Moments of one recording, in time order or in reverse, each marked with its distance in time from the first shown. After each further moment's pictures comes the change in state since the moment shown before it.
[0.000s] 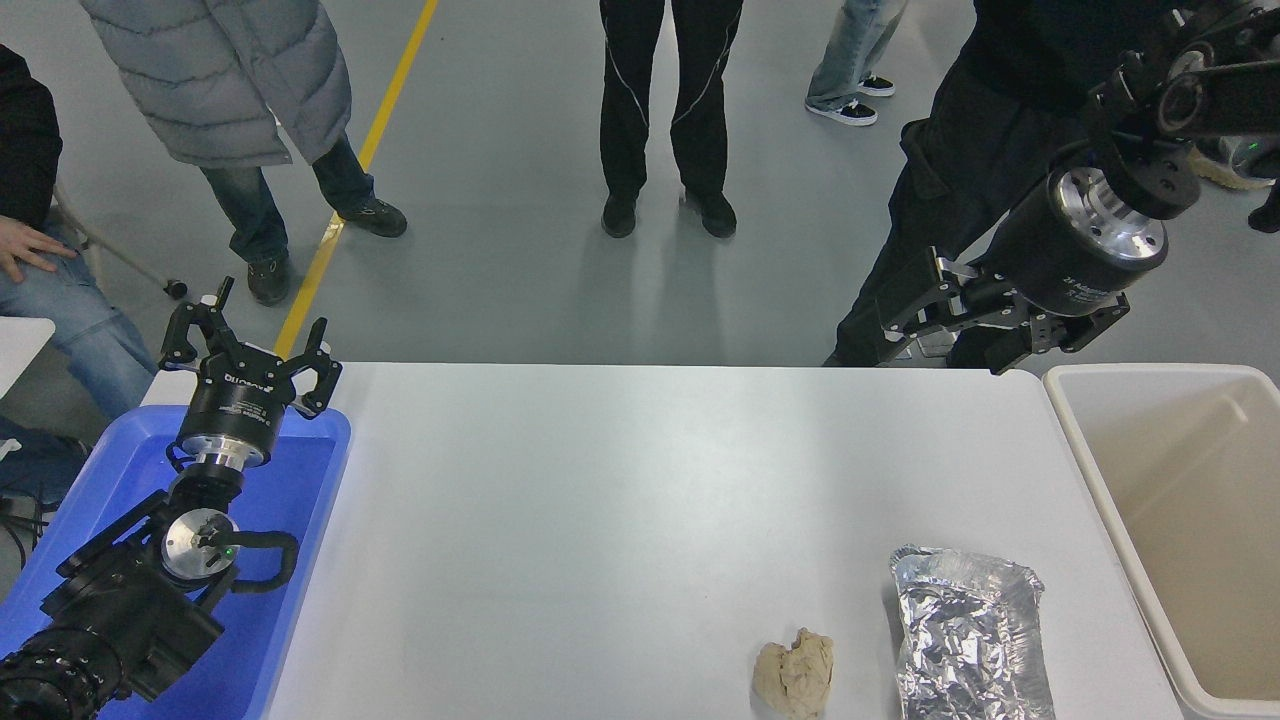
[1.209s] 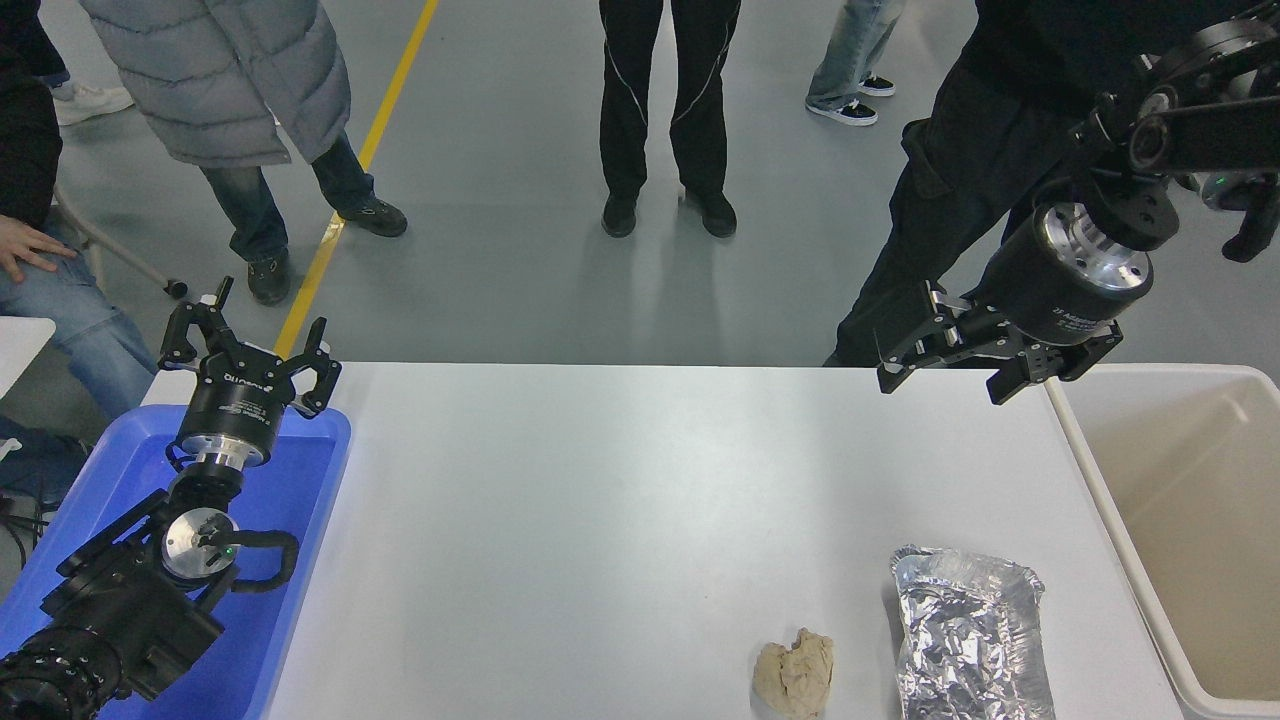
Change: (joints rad) left arm -0.001 0.000 0.000 0.001 0.000 0.003 -0.001; right arm -0.051 0.022 -0.011 -0.010 0.007 0.000 0.000
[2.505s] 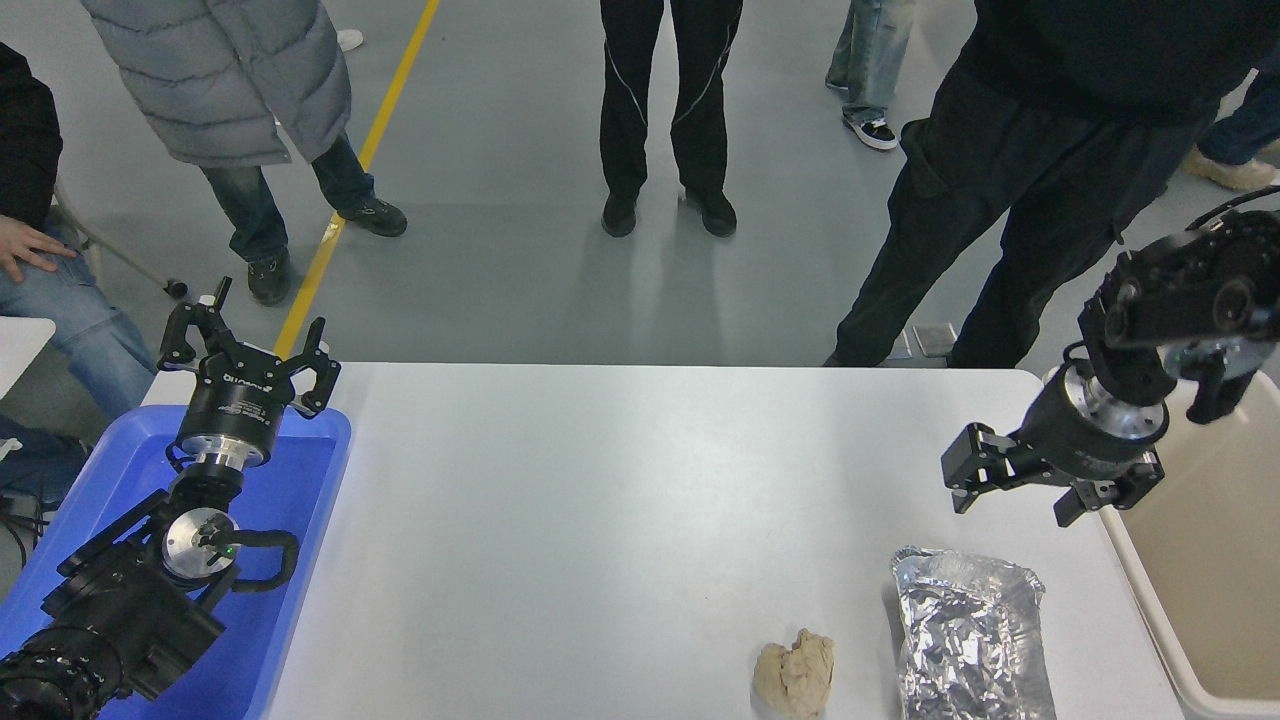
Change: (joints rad) left arm 0.000 -0.001 -0.002 0.001 -0.003 0.001 -0.002; right arm -0.416 -0.019 -0.058 -0.013 -0.051 -0.266 -0.175
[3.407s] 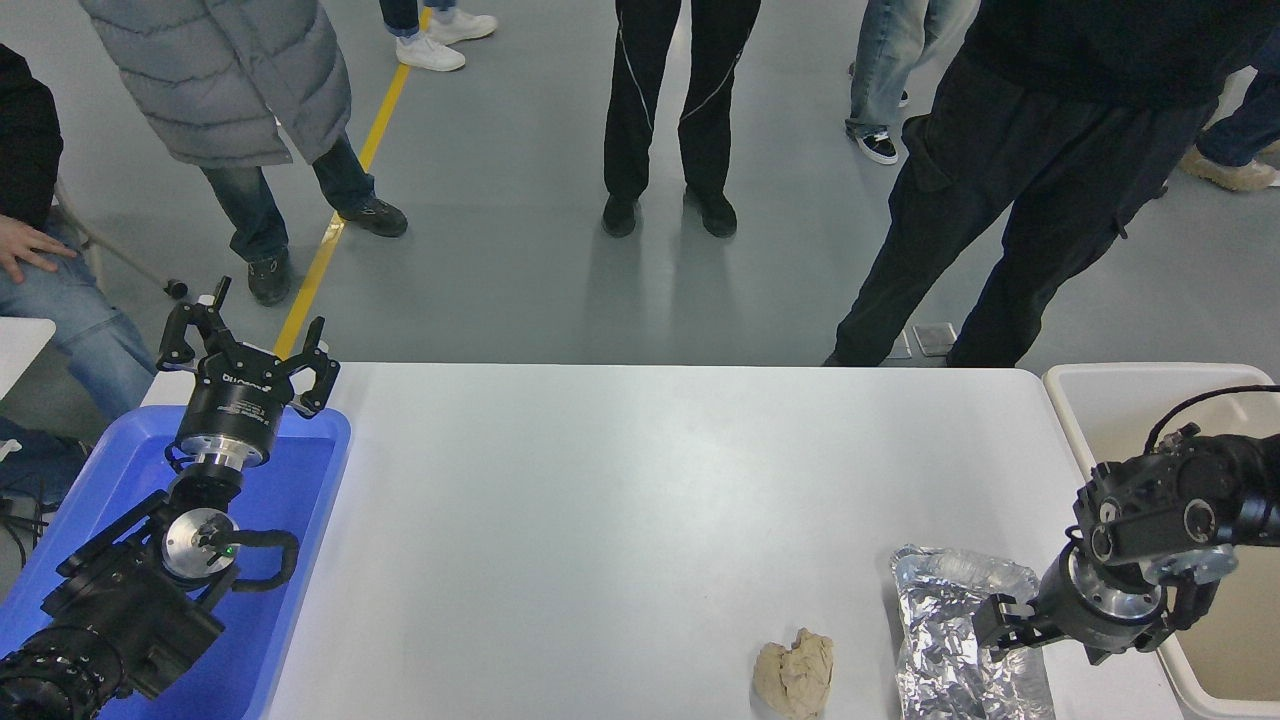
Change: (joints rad) left arm 0.000 0.000 -0.002 -0.001 0.000 0.000 -0.002; right arm -0.410 -0.081 0.184 -0.053 -0.219 -0.261 -0.075
